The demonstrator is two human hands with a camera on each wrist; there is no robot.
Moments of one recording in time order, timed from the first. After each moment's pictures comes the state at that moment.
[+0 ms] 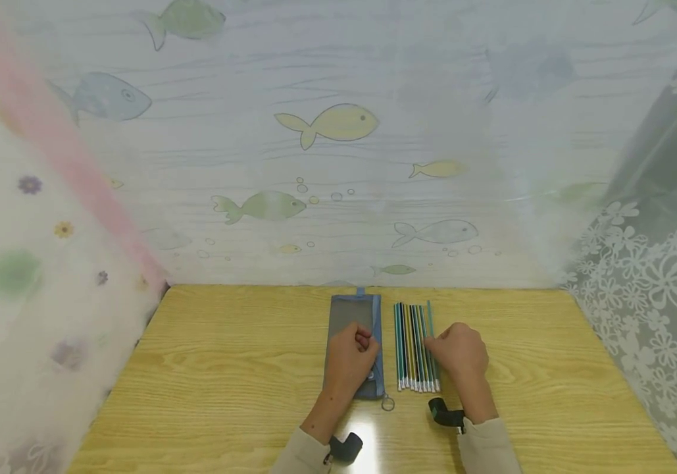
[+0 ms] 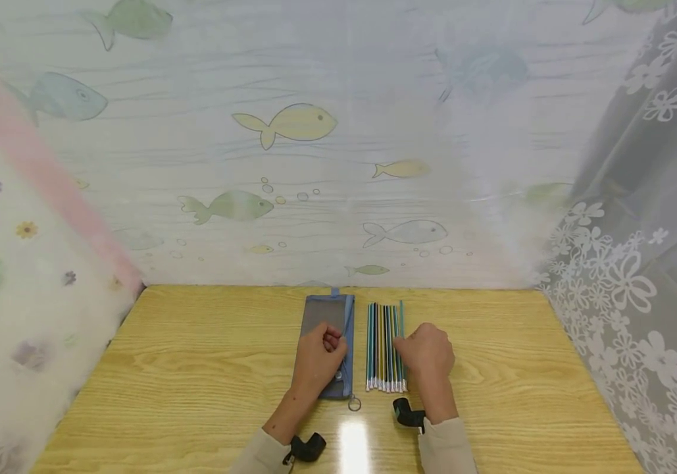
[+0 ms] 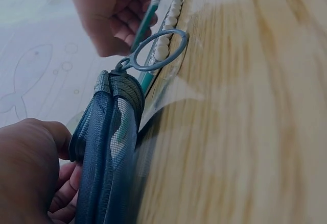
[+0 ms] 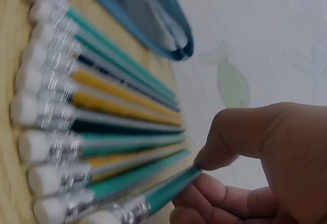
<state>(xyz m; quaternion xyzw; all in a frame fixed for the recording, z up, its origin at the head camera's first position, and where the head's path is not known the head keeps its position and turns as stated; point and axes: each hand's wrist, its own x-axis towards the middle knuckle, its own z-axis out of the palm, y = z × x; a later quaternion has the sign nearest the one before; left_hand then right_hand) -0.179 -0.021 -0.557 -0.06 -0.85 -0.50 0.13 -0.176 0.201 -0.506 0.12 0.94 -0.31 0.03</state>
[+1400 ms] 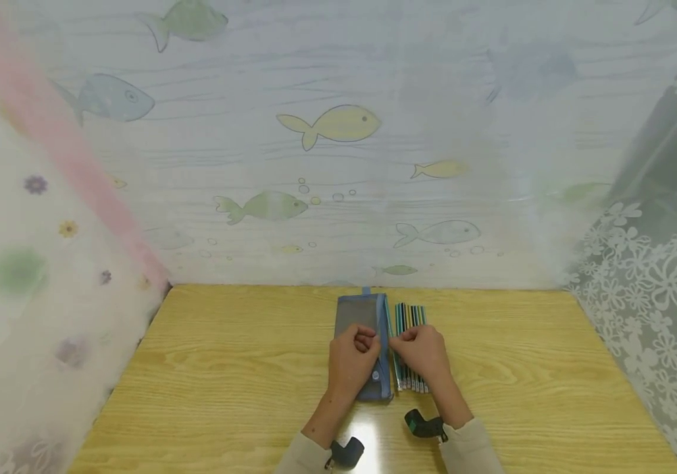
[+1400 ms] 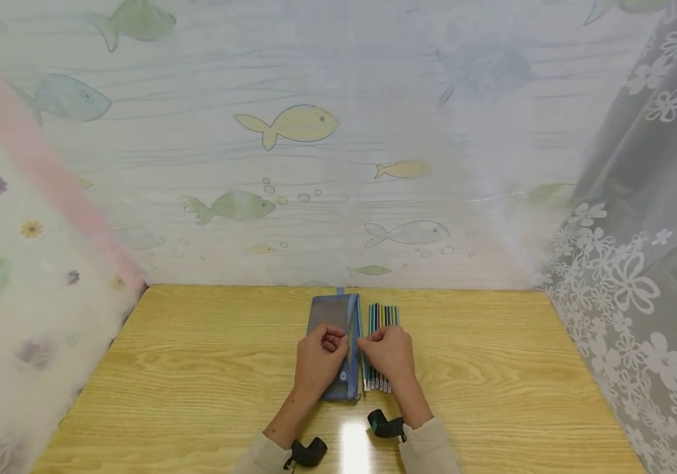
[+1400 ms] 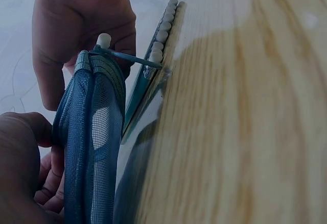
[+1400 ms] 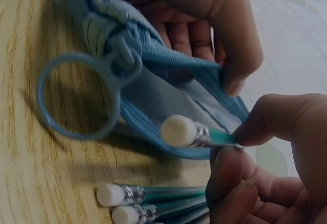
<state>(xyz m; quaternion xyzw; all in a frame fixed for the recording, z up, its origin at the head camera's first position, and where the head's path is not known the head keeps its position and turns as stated) -0.172 -0.017 -0.552 -0.06 -0.81 -0.57 0.15 -0.178 0.146 -0.518 0.06 0.88 -0.47 0.01</state>
